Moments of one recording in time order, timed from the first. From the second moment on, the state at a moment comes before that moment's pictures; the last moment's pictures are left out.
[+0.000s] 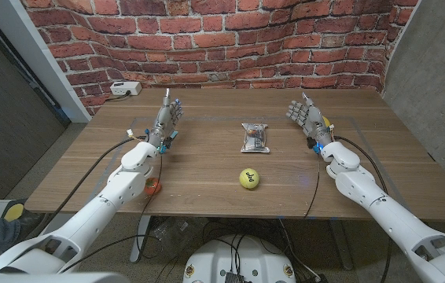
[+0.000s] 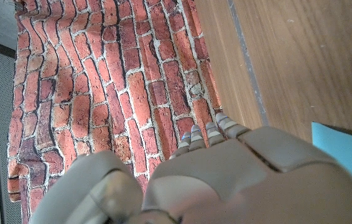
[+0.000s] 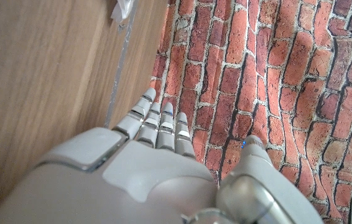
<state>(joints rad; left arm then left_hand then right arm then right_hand) 0.85 0.53 0.36 -1.34 -0.67 -0.29 -0.04 0.28 -0.04 -0.19 0.13 0.30 -0.08 0.09 0.19 0.18 -0.03 0.05 0.19 0.18 -0.08 0.05 0.18 0.18 -0.02 -0.01 0.19 0.18 -0.86 -0.50 -0.35 -1.31 0.71 0.30 0.09 0.17 0.02 0.29 -0.10 0.17 0.21 0.11 0.20 0.19 0.25 0.14 0.22 0.19 0.18 0.10 0.19 0.19 0.30 -0.01 0.29 0.18</state>
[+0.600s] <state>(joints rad) 0.94 0.60 0.33 -1.49 -0.61 -0.28 0.03 0.30 -0.02 -0.19 0.13 0.30 -0.04 0.07 0.21 0.18 0.00 0.05 0.20 0.18 -0.06 0.05 0.19 0.18 -0.02 -0.01 0.19 0.18 -0.90 -0.50 -0.34 -1.37 0.74 0.31 0.13 0.17 0.02 0.29 -0.10 0.17 0.22 0.09 0.20 0.19 0.25 0.14 0.22 0.19 0.18 0.10 0.19 0.19 0.30 -0.01 0.29 0.18</state>
